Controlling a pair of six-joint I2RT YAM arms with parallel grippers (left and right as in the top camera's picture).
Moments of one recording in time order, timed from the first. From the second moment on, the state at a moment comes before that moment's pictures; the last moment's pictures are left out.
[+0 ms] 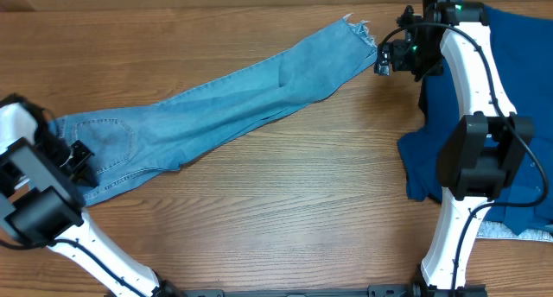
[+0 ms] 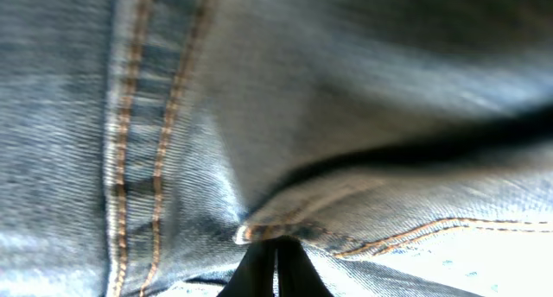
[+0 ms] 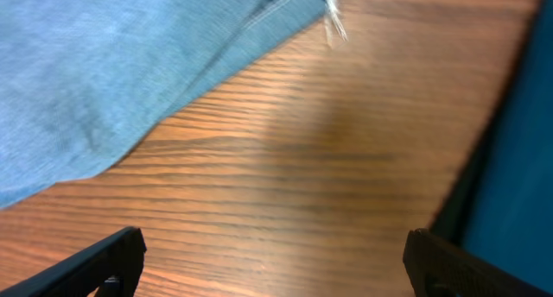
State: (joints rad) left arm 0.65 2.26 1.68 -1.33 0.04 -0.23; right arm -0.04 2.29 2.15 -1.21 -0.20 -0.09
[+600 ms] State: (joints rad) left arm 0.42 2.03 1.66 -1.19 0.17 -0.10; right arm 0.01 2.44 2.14 -0.72 -0.17 -0.07
